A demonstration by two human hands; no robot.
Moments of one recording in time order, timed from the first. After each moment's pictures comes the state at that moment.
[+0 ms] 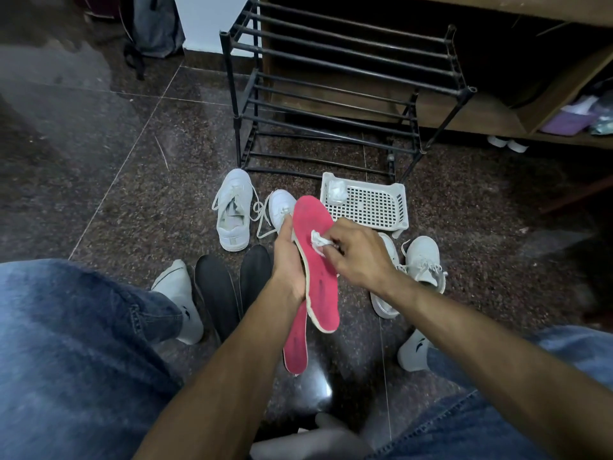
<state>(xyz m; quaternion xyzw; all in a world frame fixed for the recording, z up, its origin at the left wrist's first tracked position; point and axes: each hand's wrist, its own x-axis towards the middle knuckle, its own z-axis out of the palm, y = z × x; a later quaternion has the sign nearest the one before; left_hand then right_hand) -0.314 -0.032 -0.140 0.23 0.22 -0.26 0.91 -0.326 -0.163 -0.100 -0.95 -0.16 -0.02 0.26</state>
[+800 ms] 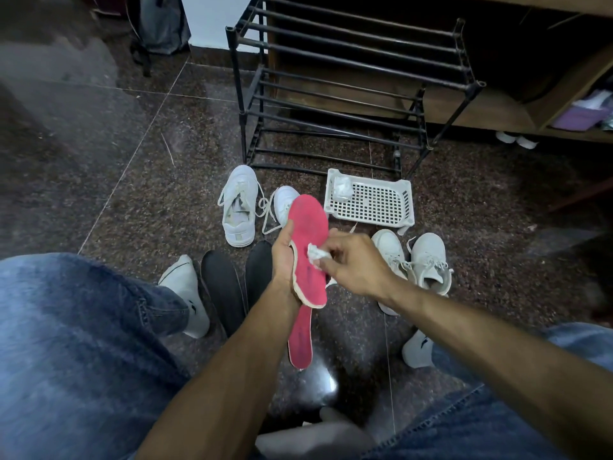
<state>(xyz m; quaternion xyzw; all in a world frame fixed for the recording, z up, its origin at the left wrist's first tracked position) -0.327 -0.026 -0.140 0.22 0.26 -0.23 0.91 -0.339 -0.152 -0.110 -0.92 -0.16 0.07 0.34</state>
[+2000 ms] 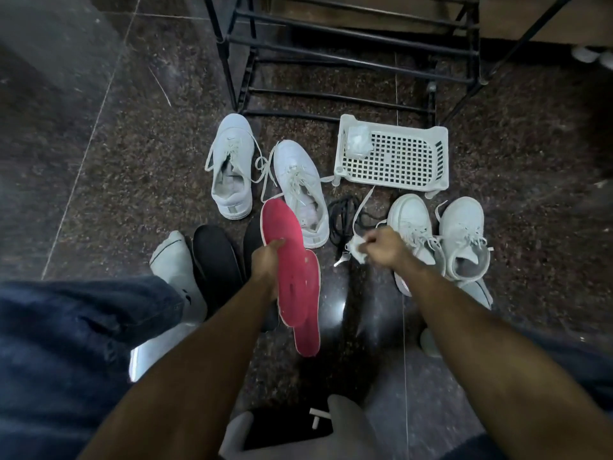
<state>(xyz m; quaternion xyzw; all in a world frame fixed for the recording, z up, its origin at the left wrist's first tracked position) -0.291 0.010 -0.251 0.51 0.47 -0.21 0.69 -0.255 -0.222 -0.274 -0.87 0.16 0.33 0.35</state>
